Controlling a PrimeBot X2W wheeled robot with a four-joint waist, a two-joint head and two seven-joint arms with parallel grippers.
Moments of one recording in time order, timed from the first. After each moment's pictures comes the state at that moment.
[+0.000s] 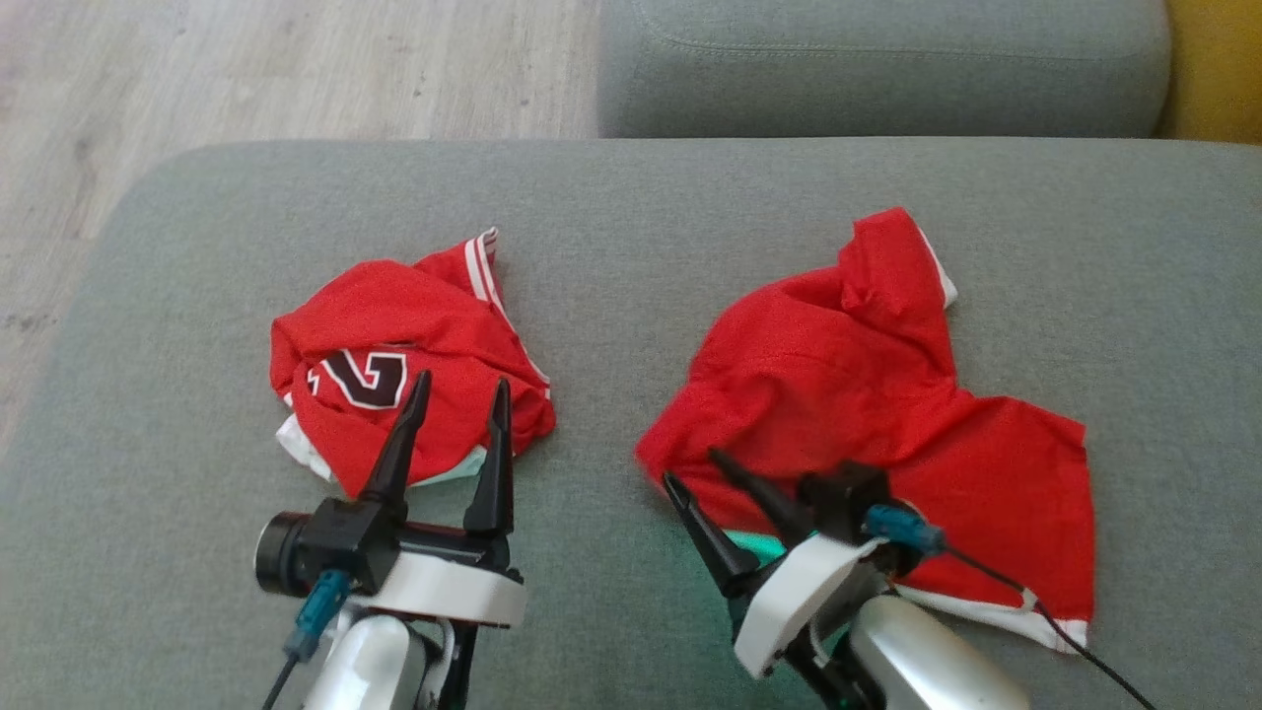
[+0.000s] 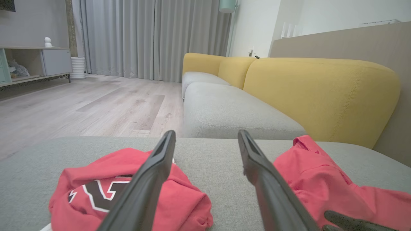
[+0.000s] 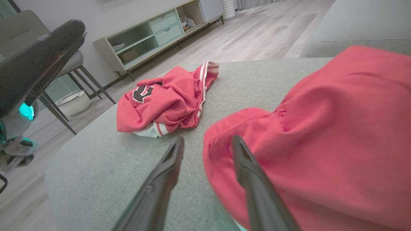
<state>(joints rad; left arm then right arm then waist) -0.16 0.05 -0.32 0.26 -0.25 -0.01 -0.25 -0.29 -0.06 0.68 0.57 0.46 0.13 -0.16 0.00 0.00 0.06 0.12</state>
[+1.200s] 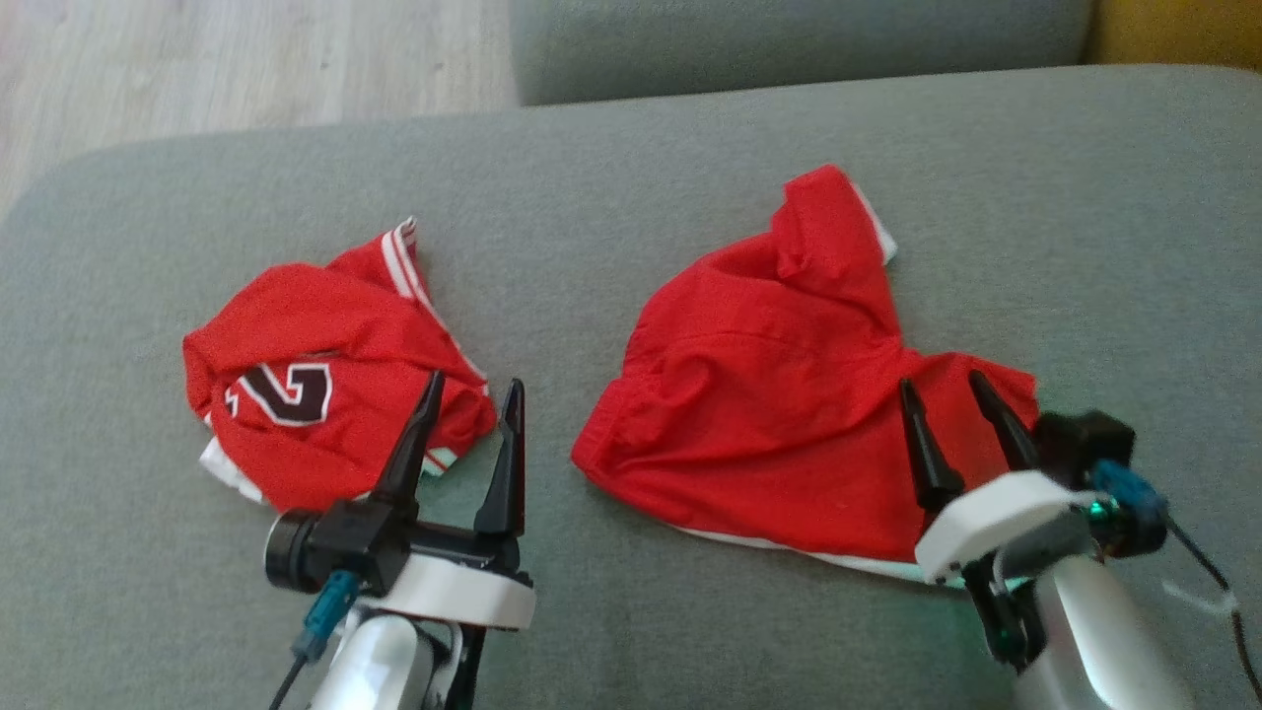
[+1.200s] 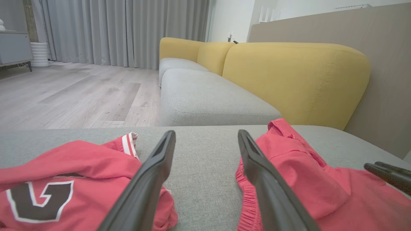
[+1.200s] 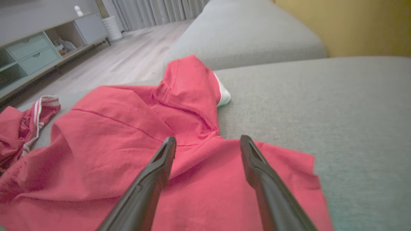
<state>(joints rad) -0.15 0.05 -0.34 0.25 -0.25 -0.02 -0.25 -0.17 -0.05 0.08 0.42 0.16 0.13 -0.10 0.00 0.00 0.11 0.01</state>
